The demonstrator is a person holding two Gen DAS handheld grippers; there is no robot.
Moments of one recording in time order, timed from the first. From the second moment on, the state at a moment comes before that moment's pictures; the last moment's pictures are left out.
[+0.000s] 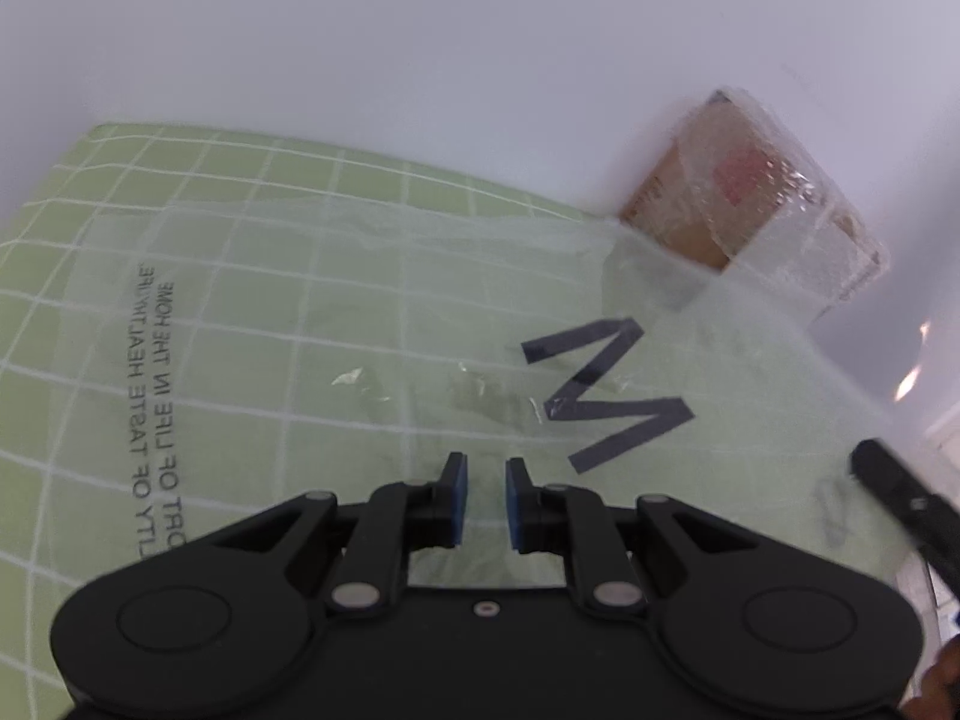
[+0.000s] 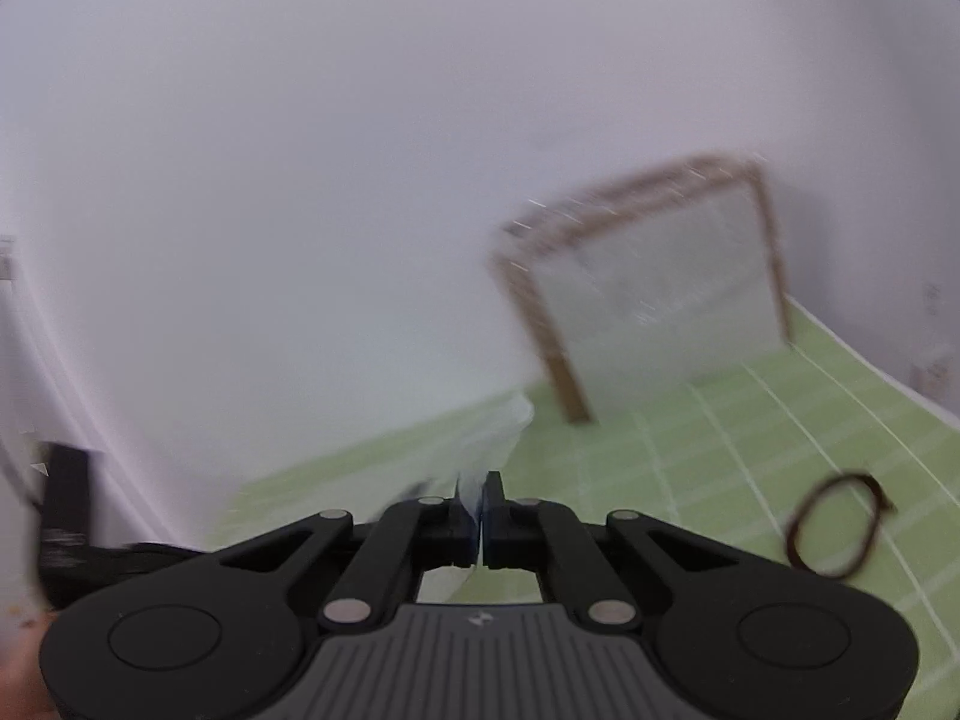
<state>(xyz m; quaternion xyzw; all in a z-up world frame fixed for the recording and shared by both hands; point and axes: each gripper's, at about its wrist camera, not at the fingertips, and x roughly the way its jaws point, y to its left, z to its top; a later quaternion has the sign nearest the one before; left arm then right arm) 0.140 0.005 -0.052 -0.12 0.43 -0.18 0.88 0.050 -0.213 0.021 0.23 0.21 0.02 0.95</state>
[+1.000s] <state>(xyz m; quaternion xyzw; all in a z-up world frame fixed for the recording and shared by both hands) 0.139 0.001 -0.064 -0.19 0.44 -0.21 0.85 0.052 -0.253 0.006 0.44 0.18 0.11 0.87</state>
